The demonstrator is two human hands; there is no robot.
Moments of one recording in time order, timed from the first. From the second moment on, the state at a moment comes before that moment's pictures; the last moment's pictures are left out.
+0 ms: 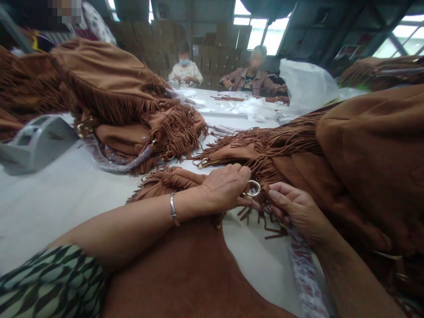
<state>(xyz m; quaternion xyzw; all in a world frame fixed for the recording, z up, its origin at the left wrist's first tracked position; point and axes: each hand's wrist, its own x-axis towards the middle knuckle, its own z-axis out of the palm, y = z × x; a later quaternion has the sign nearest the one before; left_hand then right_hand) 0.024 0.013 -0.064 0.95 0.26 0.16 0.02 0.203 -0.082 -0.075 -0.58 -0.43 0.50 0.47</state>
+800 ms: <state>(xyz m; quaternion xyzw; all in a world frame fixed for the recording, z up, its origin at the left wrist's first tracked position) 0.011 0.027 -0.065 0.99 0.00 0.09 0.12 0.184 -0.085 -0.075 -0.58 -0.45 0.55 0.41</state>
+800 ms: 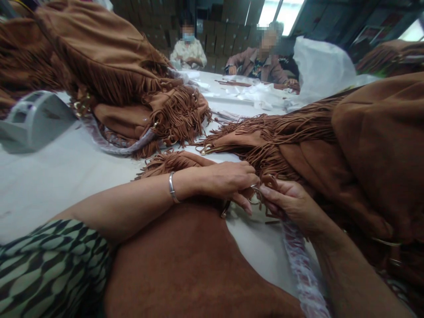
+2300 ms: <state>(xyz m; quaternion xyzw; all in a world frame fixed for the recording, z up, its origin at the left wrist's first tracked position) 0.011 0.022 -0.059 0.99 0.08 0.10 0.10 0.161 -0.087 -0.075 -0.60 -0.33 0.46 0.56</state>
